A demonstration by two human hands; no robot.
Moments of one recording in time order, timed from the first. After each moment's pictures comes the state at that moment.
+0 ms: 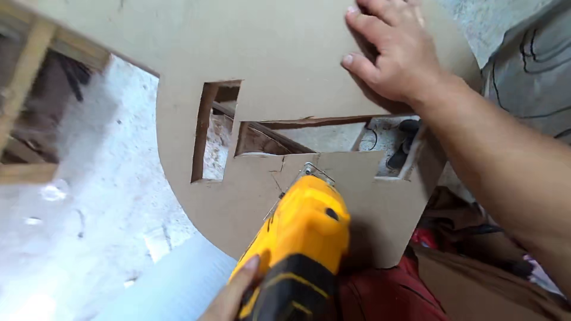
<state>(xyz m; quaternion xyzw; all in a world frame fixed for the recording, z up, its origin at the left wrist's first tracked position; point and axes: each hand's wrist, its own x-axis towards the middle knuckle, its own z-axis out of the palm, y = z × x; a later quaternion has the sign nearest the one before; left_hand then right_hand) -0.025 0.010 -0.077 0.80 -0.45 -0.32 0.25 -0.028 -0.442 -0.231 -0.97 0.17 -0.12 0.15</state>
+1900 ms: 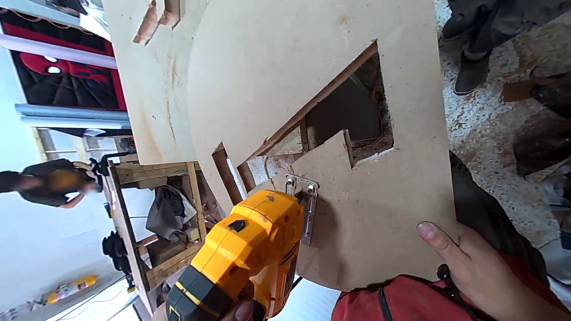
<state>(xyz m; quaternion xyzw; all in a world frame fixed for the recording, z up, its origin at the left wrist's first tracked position) -0.008 -0.037 -0.064 0.78 -0.36 -0.43 0.28 -0.318 -0.116 -0.305 -0.45 0.52 -0.20 0.70</state>
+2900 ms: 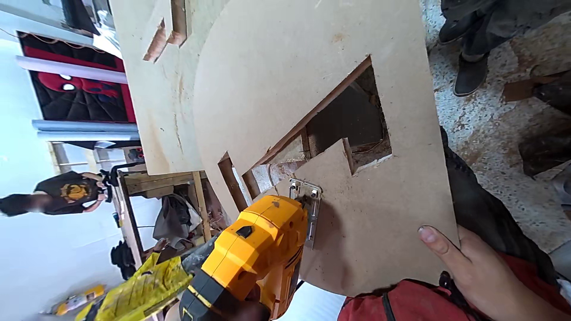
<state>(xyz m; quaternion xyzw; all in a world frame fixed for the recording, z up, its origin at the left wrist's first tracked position) -0.004 -0.042 -0.066 0.77 -0.38 -0.42 0.27 -0.314 -0.113 -0.307 -0.44 0.53 -0.21 0.70</state>
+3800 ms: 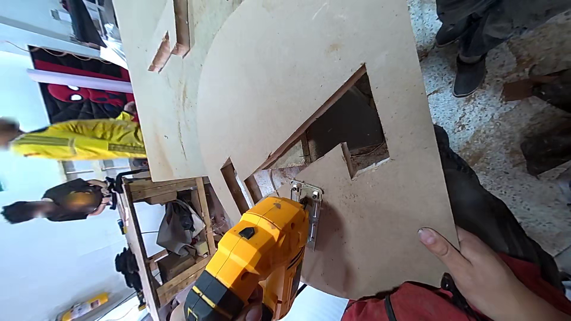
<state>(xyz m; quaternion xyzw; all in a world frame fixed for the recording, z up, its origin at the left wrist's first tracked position) 0.018 -0.027 -0.069 0.77 -0.38 -0.43 0.27 -0.314 -0.112 -0.306 -0.43 0.53 -0.20 0.70</state>
